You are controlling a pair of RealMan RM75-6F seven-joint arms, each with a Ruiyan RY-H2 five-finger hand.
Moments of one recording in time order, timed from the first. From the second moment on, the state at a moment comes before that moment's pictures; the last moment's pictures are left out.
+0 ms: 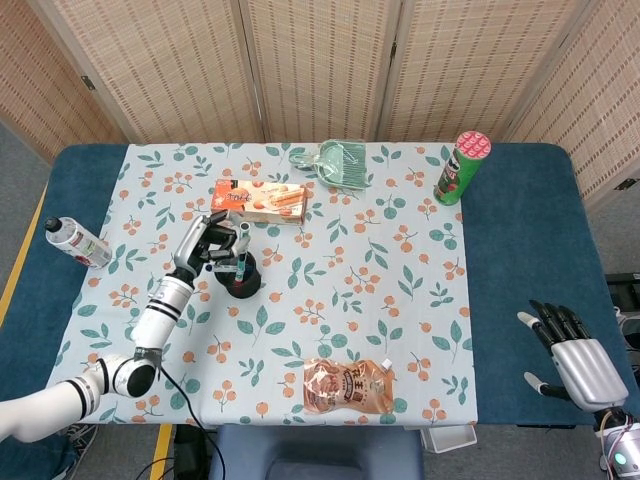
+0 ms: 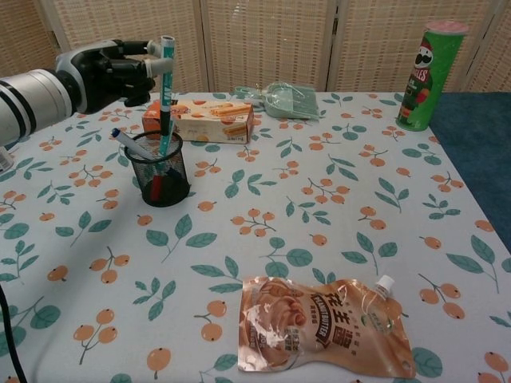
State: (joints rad) left arm -0.80 -1.56 -0.35 -1.24 1.18 0.86 -1.03; right arm 0.11 -1.04 -0.06 -1.59 -1.61 1.38 0.06
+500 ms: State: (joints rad) left arm -0.75 -1.51 -0.24 -1.27 1.41 0.87 -1.16; right arm 0.10 -1.04 -0.06 -1.60 -1.63 1.40 0.03
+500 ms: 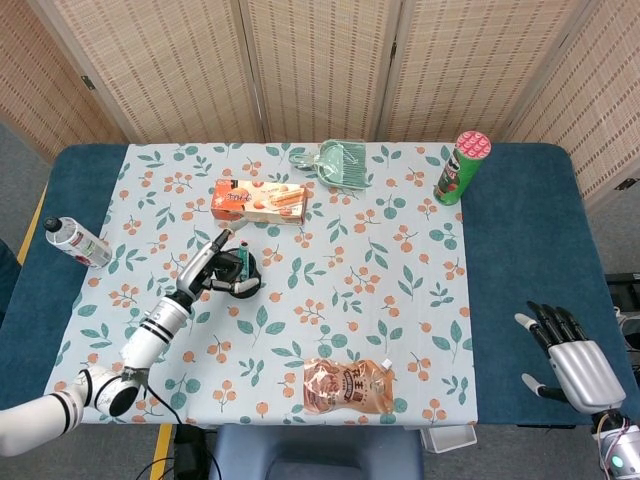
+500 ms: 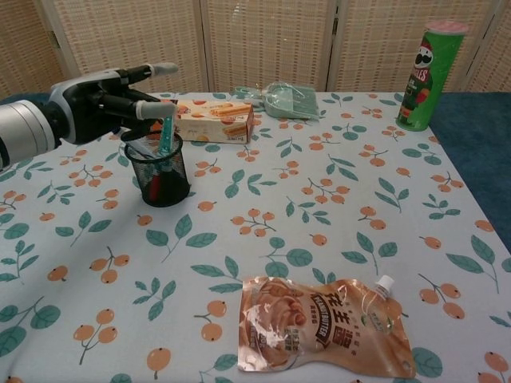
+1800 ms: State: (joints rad) left arm 0.07 -1.28 0.05 -1.22 1.58 1.87 0.15; right arm 0.04 -1.13 0.06 -1.65 -1.33 1.43 -0.24
